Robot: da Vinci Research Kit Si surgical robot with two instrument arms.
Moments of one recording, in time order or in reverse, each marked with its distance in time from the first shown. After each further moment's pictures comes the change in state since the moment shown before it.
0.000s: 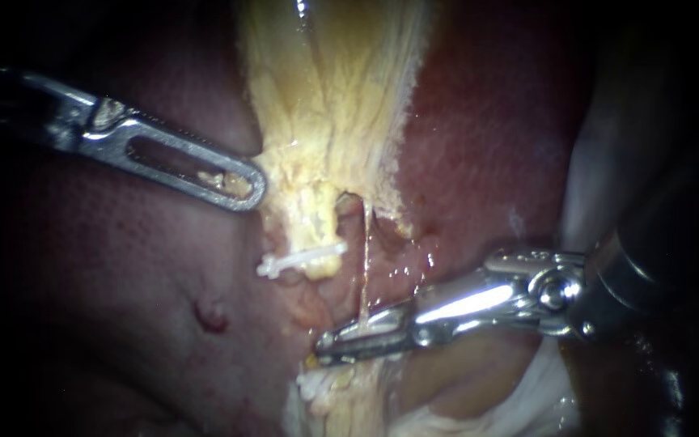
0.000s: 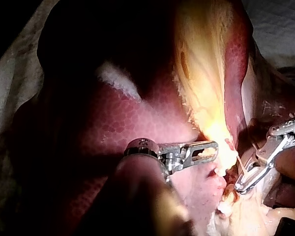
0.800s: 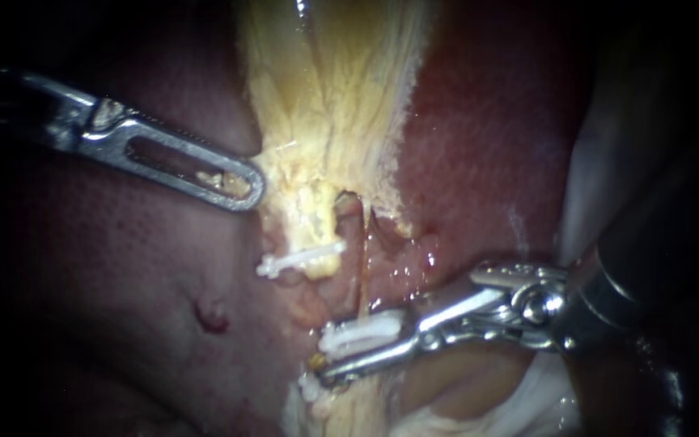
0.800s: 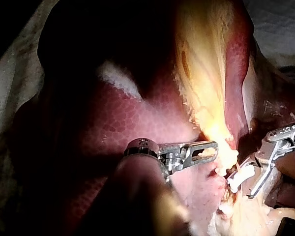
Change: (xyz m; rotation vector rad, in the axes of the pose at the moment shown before) right arm -0.001 0.002 0.002 -0.057 0.100 -0.143; left arm 0.000 0.000 0.000 0.002 0.002 0.002
